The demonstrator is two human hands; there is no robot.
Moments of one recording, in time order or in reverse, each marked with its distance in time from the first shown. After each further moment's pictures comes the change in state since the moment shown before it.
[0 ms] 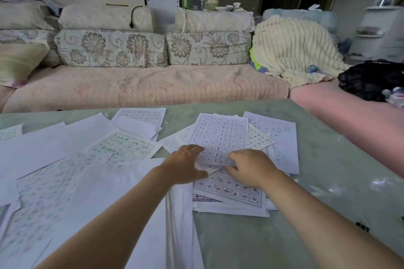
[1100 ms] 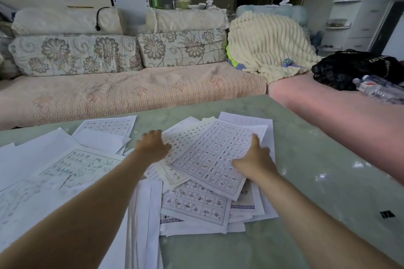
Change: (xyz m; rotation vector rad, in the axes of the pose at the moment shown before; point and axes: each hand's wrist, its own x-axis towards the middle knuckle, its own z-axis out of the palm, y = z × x) left_hand 0.100 -0.018 -0.012 0.067 0.084 -0.363; right_hand -0.005 0.060 0.000 0.608 0.055 0.852
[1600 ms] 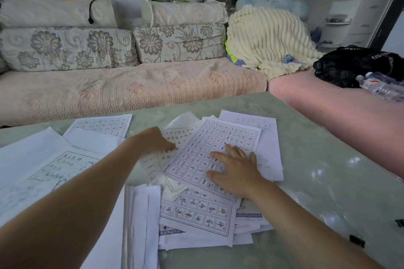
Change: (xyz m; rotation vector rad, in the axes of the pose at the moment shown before) left_hand 0.033 0.002 -0.019 -0.121 -0.224 -0.038; right_hand 0.003 -0.008 0.034 -0.364 -0.220 -0.487
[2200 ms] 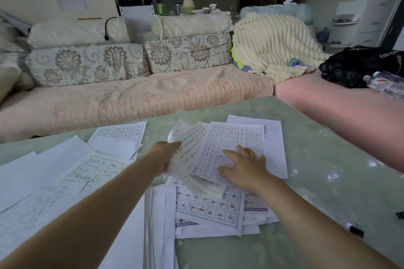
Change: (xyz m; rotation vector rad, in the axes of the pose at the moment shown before) left_hand -0.064 0.005 0.012 -1.069 0.020 -0.232; right_hand -0.005 -0.004 -0.009 0.022 -0.012 0.070
